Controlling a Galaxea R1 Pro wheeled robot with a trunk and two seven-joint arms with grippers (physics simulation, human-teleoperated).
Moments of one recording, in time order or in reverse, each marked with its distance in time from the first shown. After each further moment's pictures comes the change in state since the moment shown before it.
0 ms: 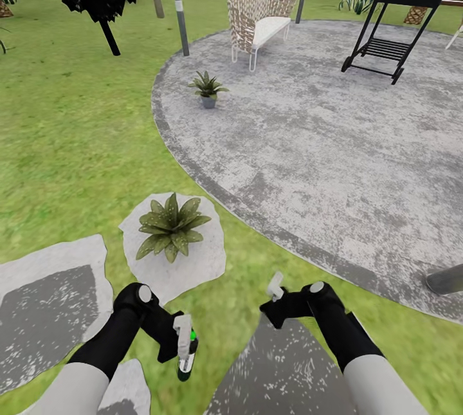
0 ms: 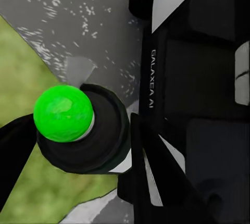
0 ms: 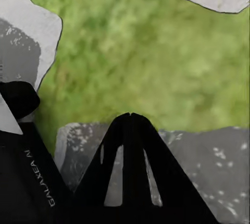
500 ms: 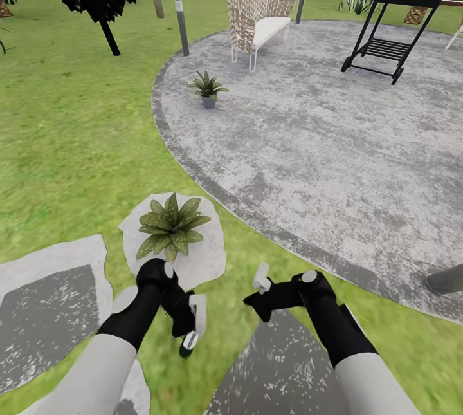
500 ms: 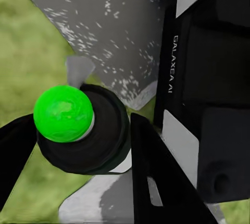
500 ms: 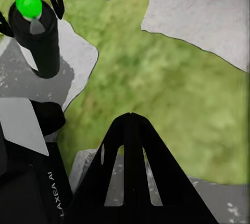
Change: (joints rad) left arm -0.115 -0.113 -0.002 0.001 -0.256 0.134 -0.057; right arm 0.000 0.046 0.040 -0.150 -0.001 0.002 0.158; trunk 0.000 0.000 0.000
